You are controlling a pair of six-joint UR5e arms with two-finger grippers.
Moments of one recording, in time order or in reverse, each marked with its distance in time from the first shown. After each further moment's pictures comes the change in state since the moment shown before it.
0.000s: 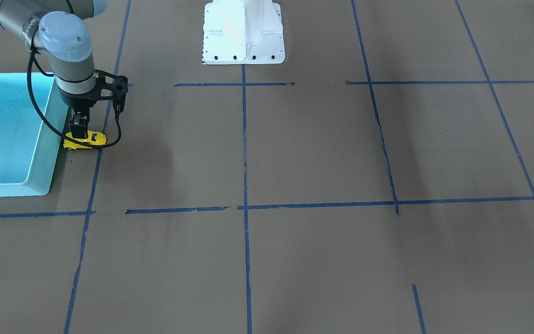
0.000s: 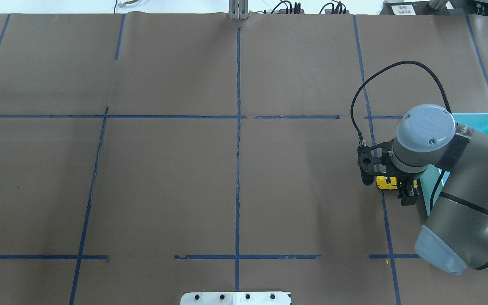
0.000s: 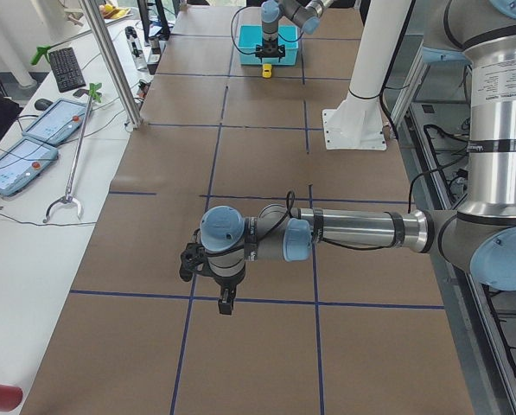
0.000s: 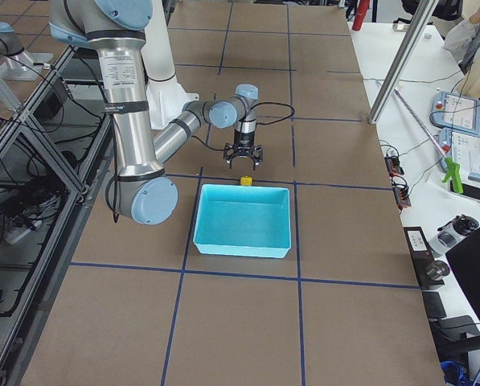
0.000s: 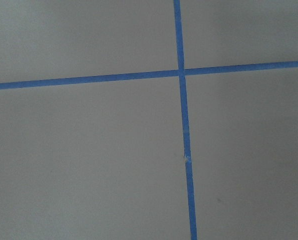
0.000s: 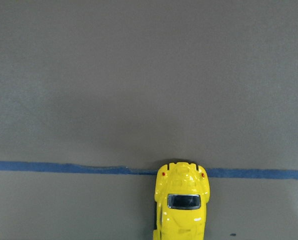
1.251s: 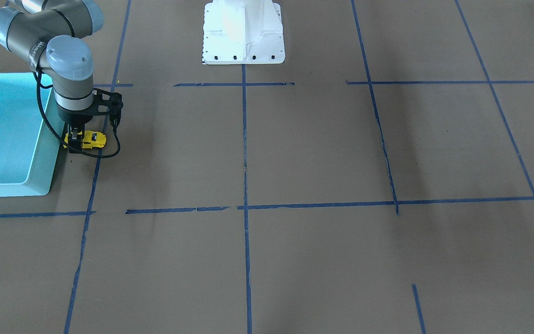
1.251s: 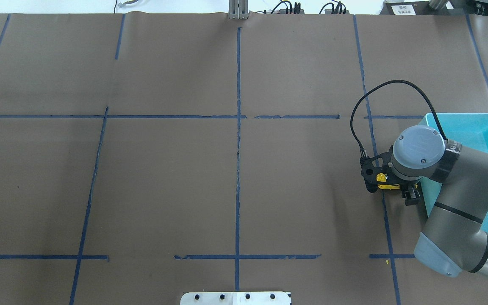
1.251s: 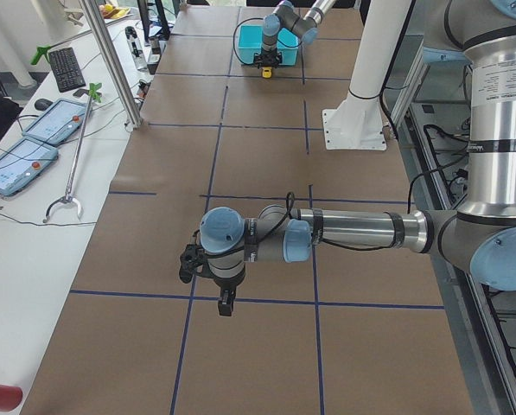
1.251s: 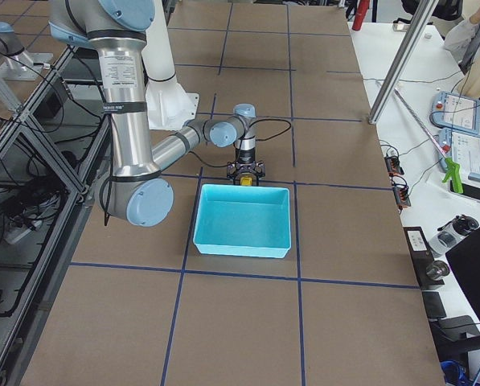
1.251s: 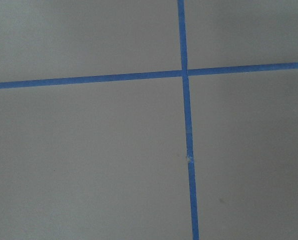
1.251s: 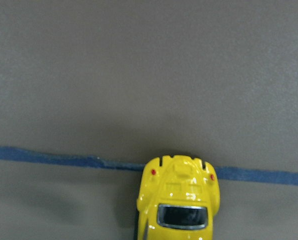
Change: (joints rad) left arm -0.004 -0.002 0.002 0.000 0.001 0.000; right arm -0.041 -0.056 -0.104 0.162 -0.095 -0.032
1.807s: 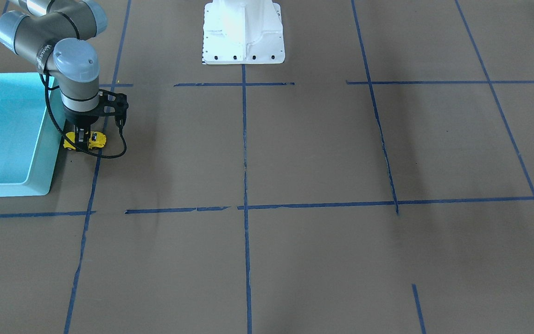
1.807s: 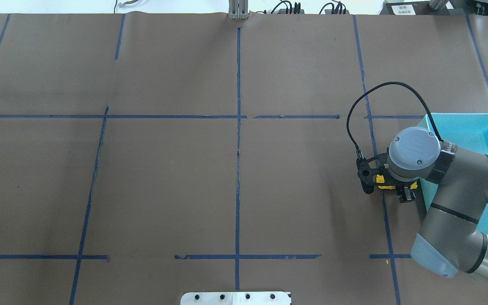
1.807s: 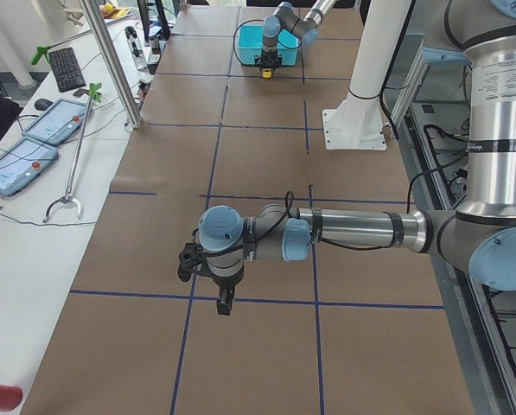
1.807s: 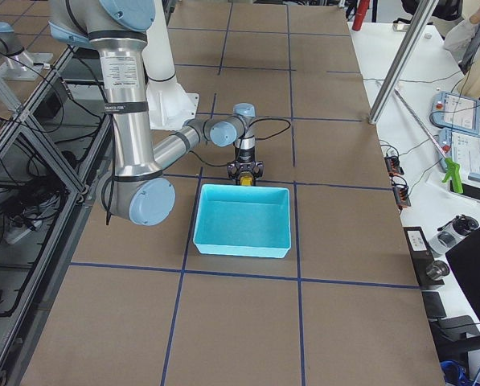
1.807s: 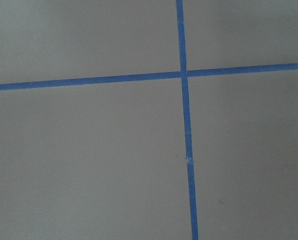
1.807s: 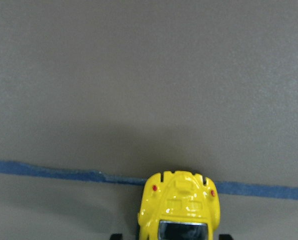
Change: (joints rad) left arm -0.001 -0.006 0.000 0.000 0.001 0.000; right arm -0.004 0.009 0.000 0.003 0.005 0.003
